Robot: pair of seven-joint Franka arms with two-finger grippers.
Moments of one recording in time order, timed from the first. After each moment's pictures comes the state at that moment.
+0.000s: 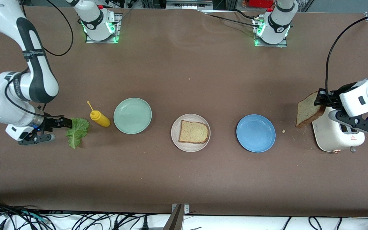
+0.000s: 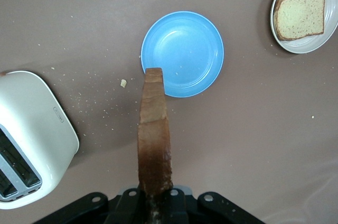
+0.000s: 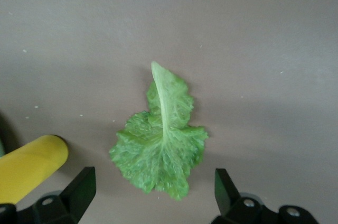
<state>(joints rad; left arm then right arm) 0.22 0.38 -0.31 -1.26 -0.01 1.39 0.24 -0.09 0.48 0.03 -1.80 0.00 2.26 -0.24</state>
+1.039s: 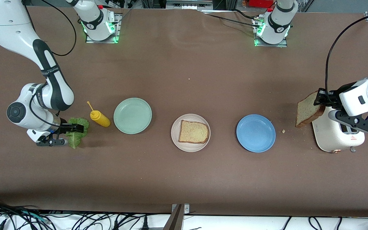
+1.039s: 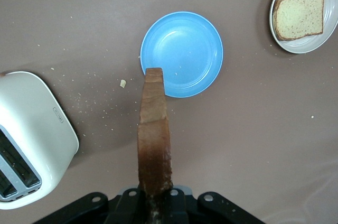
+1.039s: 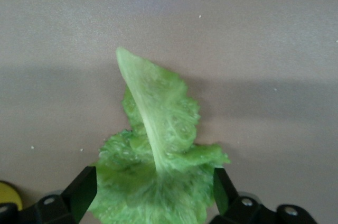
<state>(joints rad) 0.22 0.38 -0.31 -1.26 -0.01 1.39 0.24 -0.09 0.62 0.03 -1.82 0.00 2.41 -0.12</state>
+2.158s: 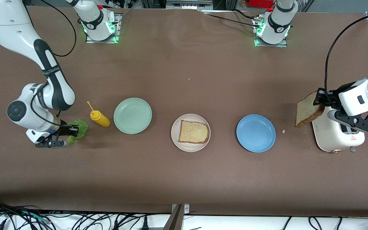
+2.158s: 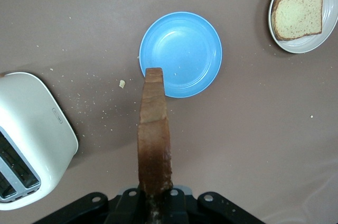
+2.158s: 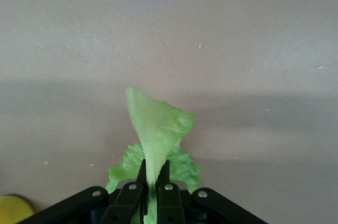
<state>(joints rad) 0.22 0.38 -0.31 -1.26 -0.01 1.39 0.24 -0.08 0.59 0.03 -1.82 0.00 2.43 -0.11</state>
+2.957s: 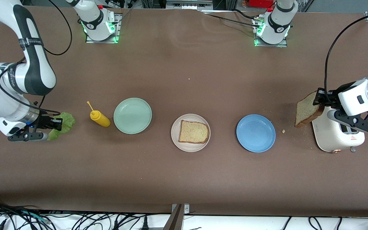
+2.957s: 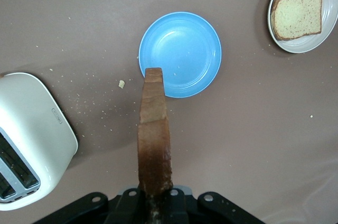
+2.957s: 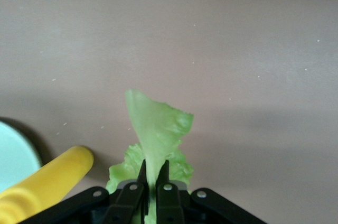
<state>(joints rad) 0.22 0.38 -0.31 -1.26 -0.01 1.39 0.24 -0.06 0.36 0.04 -1.76 -0.01 2.16 -0.12</state>
